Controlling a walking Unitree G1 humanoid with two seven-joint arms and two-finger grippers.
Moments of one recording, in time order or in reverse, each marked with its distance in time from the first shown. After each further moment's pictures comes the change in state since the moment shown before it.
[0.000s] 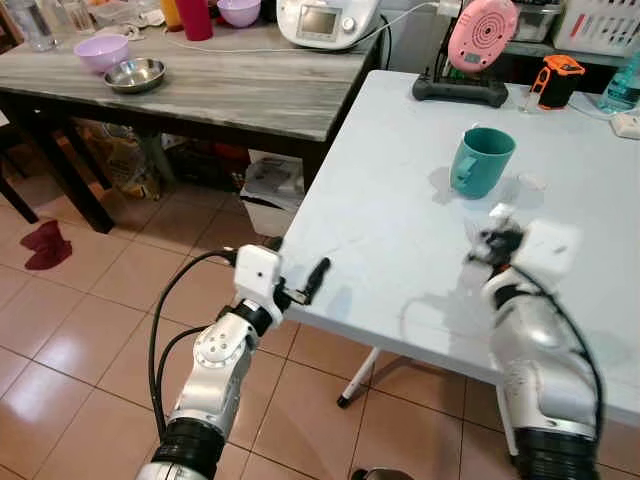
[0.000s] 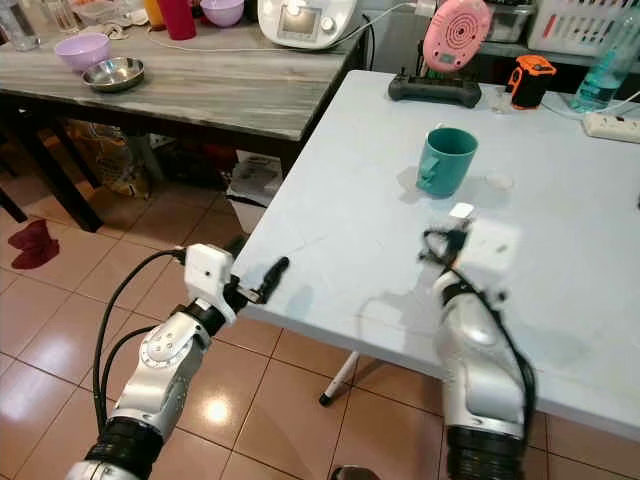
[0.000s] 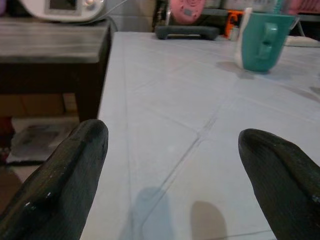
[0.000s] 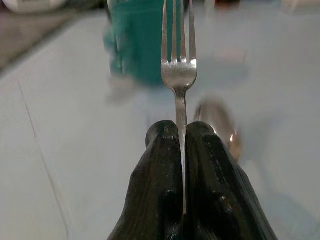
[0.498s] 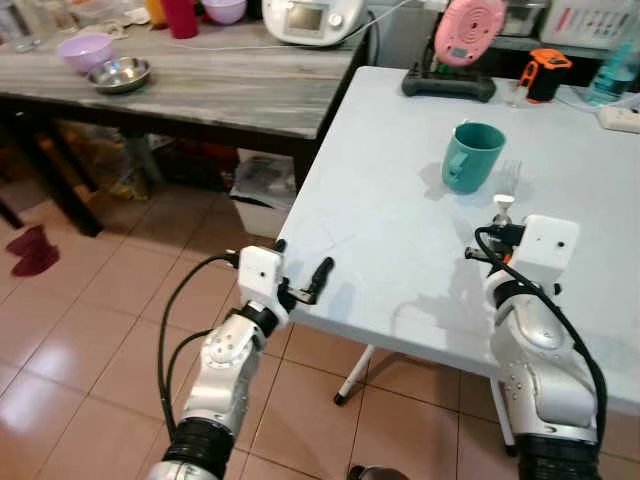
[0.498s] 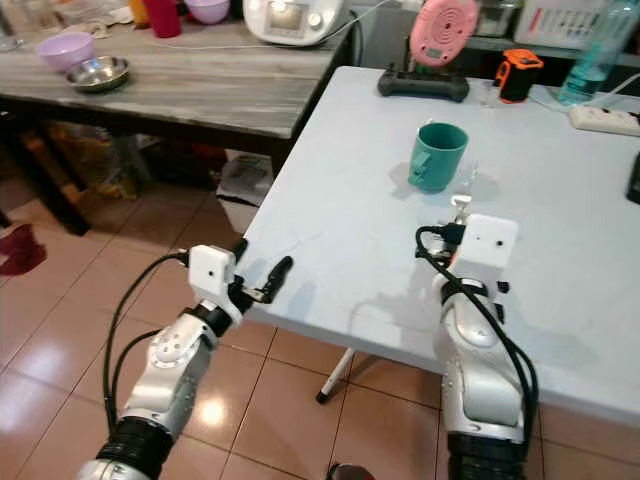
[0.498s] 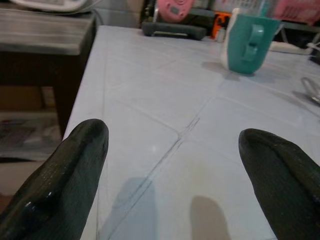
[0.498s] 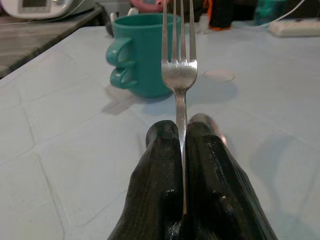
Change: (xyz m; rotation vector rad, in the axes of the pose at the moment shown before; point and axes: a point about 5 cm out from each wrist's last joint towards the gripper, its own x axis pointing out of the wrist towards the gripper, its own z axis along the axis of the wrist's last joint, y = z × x) left arm 0.004 -0.009 -0.003 -0.057 -0.006 -0.002; right arm -0.004 0.005 0.002 -0.065 -0.036 0.028
